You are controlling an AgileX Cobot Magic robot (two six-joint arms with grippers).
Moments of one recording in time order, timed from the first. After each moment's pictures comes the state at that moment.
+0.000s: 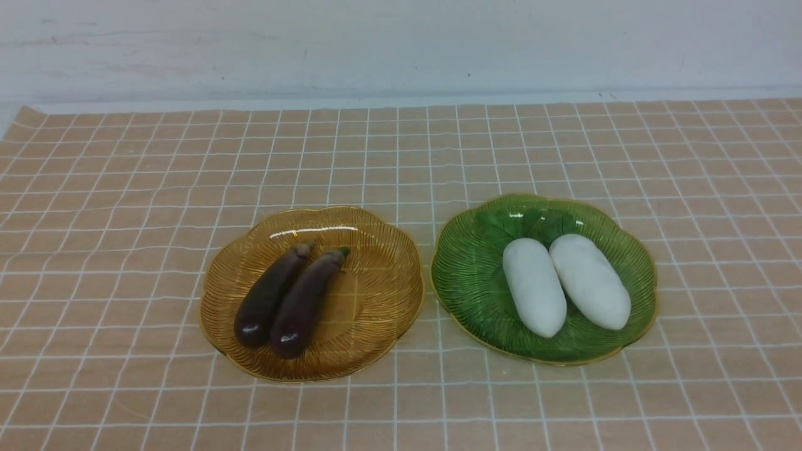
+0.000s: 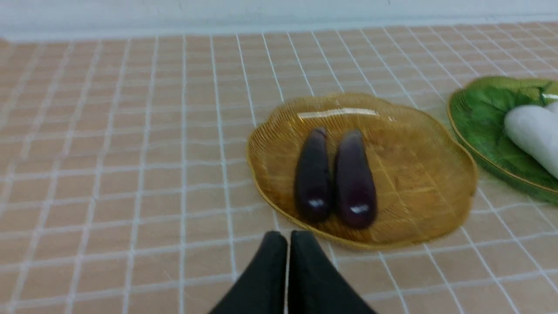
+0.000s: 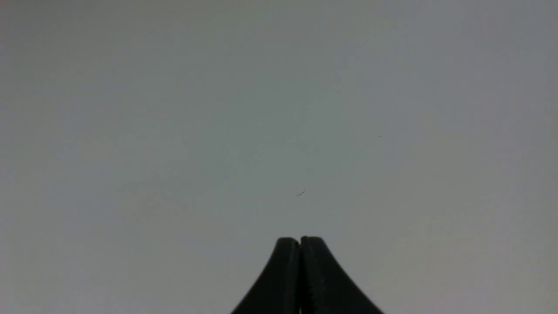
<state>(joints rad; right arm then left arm) 0.18 -0.01 -0.35 0.29 0.03 -0.08 -0.14 0.10 -0.36 -0.04 0.60 0.02</state>
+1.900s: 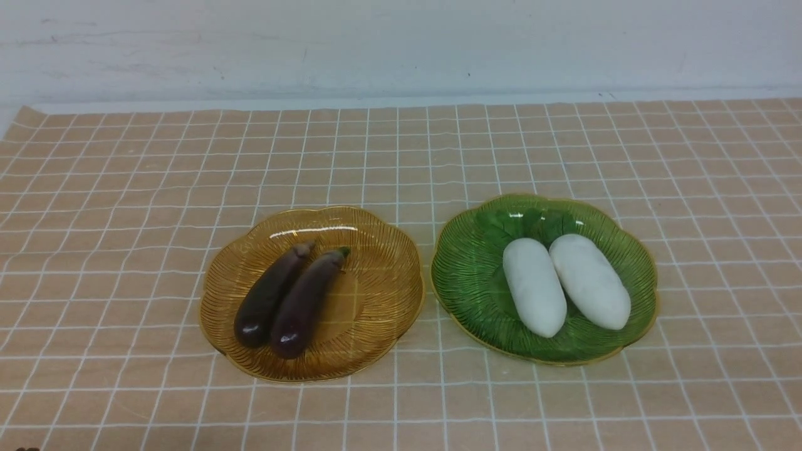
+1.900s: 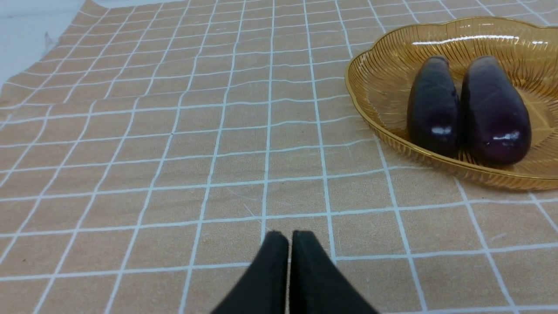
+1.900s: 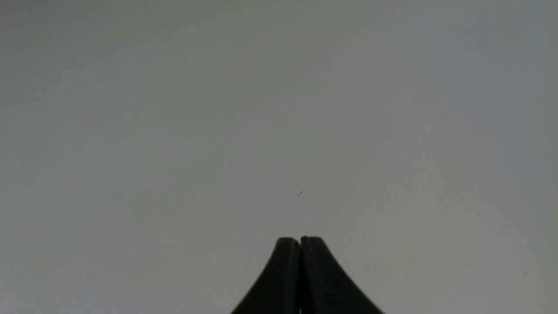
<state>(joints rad) 0.12 -0.01 -0.34 0.09 0.42 -0.18 0.02 -0.01 0.03 -0.02 0.37 0.04</state>
